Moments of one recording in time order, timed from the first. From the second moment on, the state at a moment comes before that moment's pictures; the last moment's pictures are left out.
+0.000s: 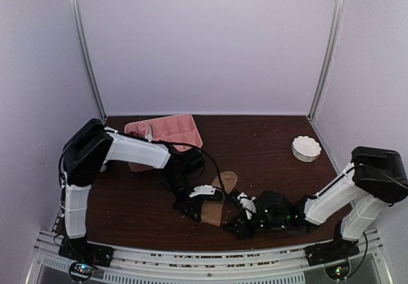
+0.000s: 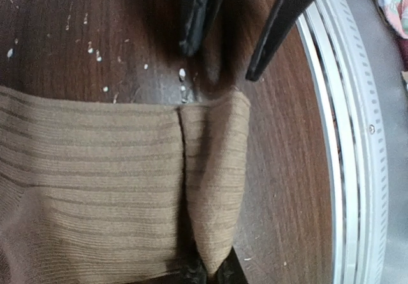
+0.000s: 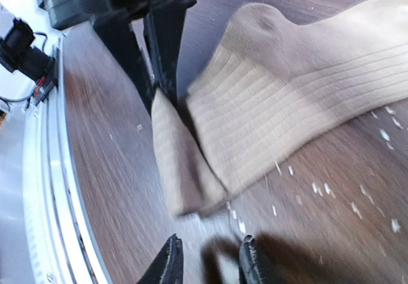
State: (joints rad) left arm -0.91 2.10 1.38 -0.80 0.67 0.74; right arm 1.15 1.63 0.36 0.69 -0.11 0.50
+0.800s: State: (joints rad) left arm -0.88 2.25 1.53 -1.09 0.79 0.67; right arm 1.47 1.40 0.36 0.44 0.58 0.13
